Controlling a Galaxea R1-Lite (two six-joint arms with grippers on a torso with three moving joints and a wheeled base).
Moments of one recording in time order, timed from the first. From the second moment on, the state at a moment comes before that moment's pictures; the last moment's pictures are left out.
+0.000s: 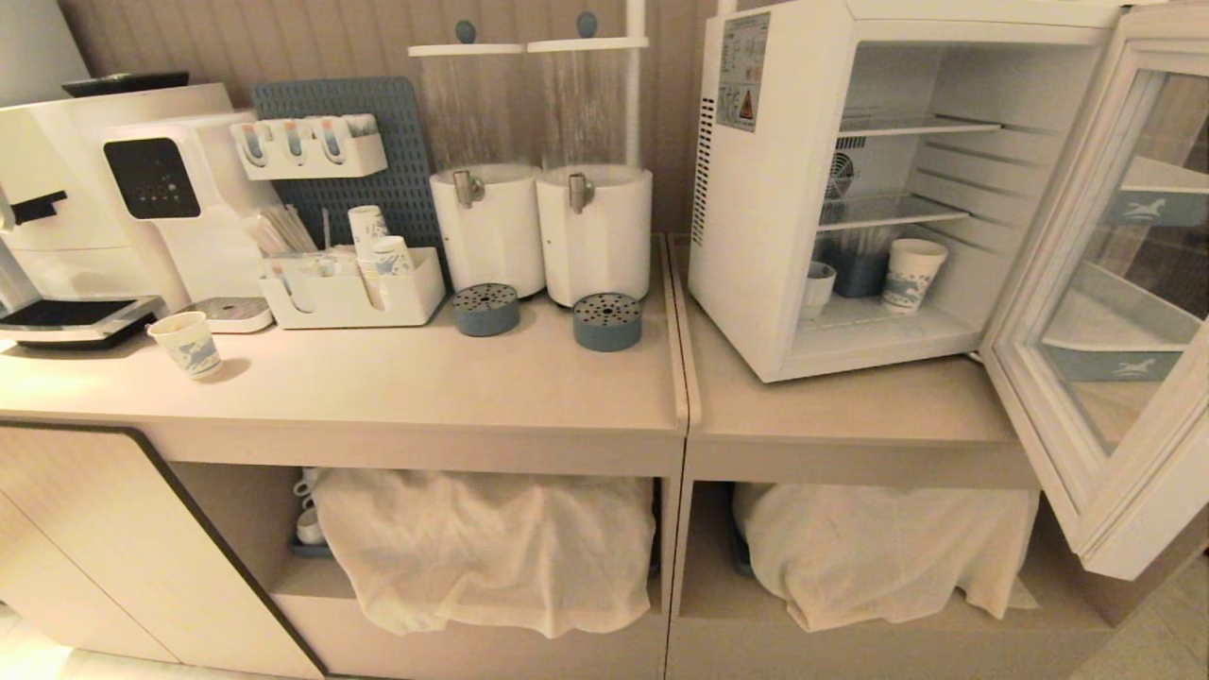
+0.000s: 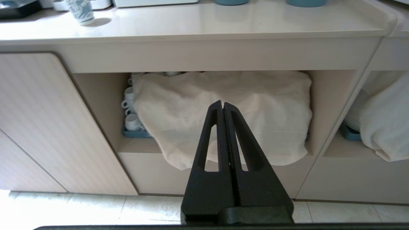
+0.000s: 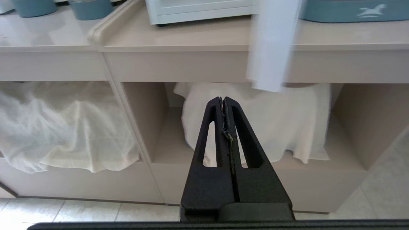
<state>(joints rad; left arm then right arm) 0.00 0.00 0.00 0.01 0.00 0.03 0.00 0.00 -0.01 0.05 0.00 -0.01</state>
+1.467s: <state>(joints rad) 0.00 0.00 0.00 0.01 0.00 0.03 0.00 0.00 -0.01 0.05 0.00 -0.01</state>
